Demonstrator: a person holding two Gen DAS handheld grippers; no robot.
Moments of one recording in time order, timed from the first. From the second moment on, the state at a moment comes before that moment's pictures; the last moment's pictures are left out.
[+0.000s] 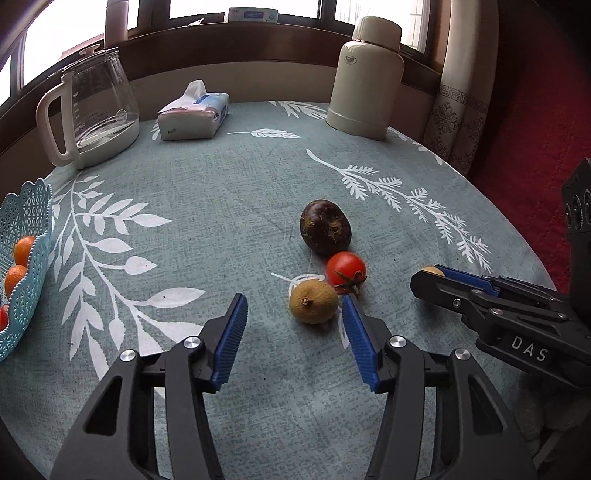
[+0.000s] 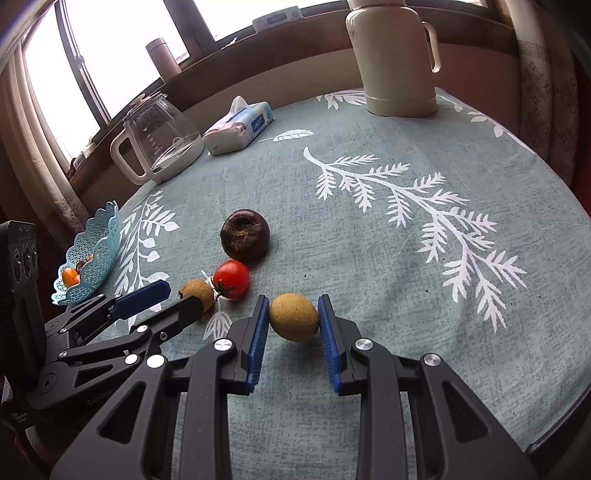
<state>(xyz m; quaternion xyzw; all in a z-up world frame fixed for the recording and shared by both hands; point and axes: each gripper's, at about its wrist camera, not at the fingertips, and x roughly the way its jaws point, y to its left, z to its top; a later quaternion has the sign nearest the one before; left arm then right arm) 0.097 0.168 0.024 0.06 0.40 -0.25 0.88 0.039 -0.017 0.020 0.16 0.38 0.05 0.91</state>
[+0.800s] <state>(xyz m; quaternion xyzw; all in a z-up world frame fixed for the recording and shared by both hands) 0.093 0.168 0.026 0.04 0.39 -0.26 0.88 0.039 -0.018 0.018 0.17 0.38 0.05 0.91</state>
